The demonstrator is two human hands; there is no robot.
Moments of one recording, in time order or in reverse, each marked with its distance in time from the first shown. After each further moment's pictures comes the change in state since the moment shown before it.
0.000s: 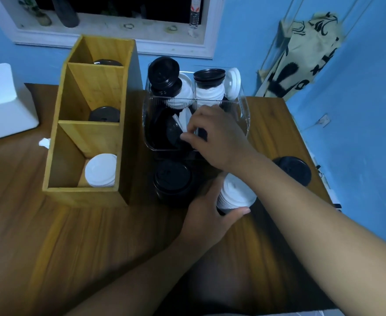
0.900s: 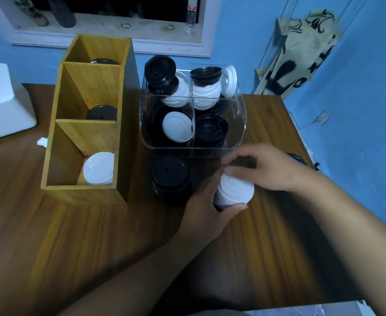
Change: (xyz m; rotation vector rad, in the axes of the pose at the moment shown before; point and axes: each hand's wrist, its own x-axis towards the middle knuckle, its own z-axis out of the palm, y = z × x) left_hand 0.000 0.001 0.000 -0.037 0.027 0.013; right_hand -0.077 0.051 -0.048 0.258 -0.374 0.172
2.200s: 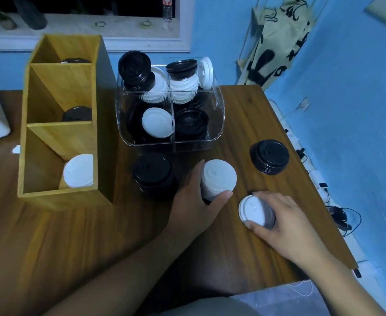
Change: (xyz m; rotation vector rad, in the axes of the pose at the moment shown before) left_hand -0.003 -0.001 0.003 0.130 0.000 -0.038; right_hand -0.143 0.045 0.091 -0.172 0.349 0.369
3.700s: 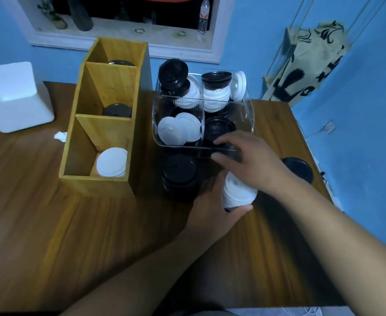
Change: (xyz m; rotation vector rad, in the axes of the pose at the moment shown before) left_hand 0.001 -0.001 0.006 0.096 0.057 0.061; right_hand 0.143 -0.118 -0.025 0.082 -0.030 -0.439
